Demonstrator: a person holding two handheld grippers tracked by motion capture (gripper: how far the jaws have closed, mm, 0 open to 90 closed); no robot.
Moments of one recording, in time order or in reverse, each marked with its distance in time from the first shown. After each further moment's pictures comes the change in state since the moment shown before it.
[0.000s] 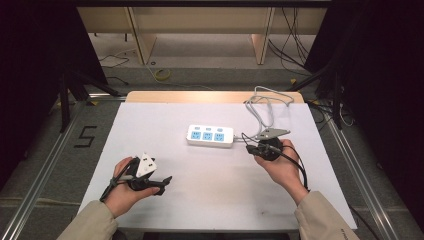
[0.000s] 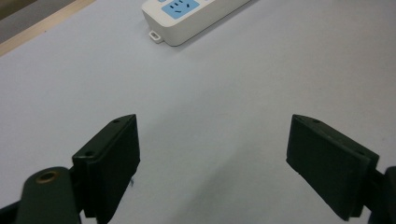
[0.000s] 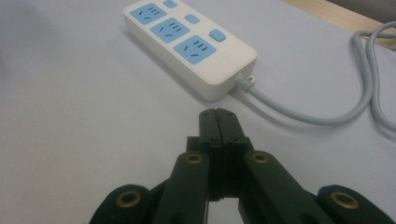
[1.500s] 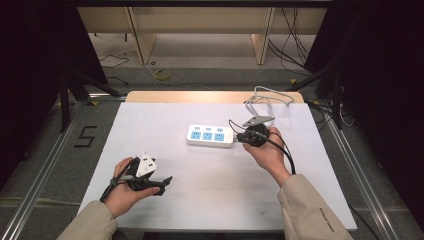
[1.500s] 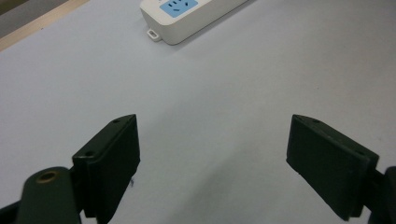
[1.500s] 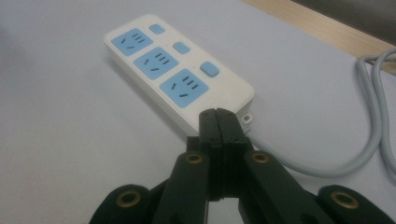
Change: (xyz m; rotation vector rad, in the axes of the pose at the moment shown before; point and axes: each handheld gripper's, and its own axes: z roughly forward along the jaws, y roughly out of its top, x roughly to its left) left arm 0.000 0.000 0.000 0.005 -0.008 -0.008; right arm -0.004 0.036 0.036 0.011 -0.021 0.006
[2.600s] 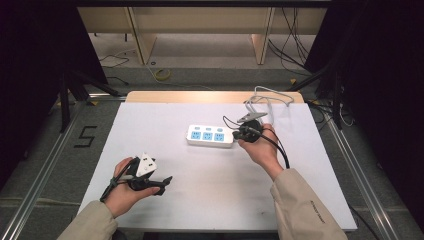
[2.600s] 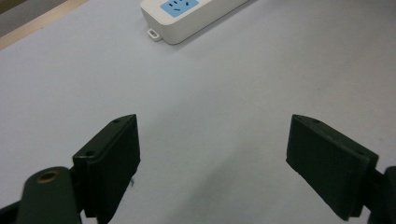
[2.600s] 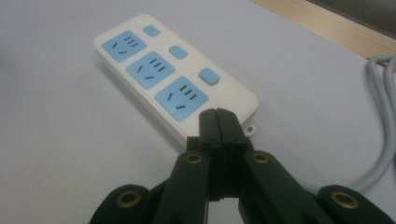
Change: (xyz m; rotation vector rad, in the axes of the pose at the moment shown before) left arm 0.000 0.000 0.000 0.000 0.000 -0.003; right arm 0.000 0.011 0.019 0.029 -0.003 0.007
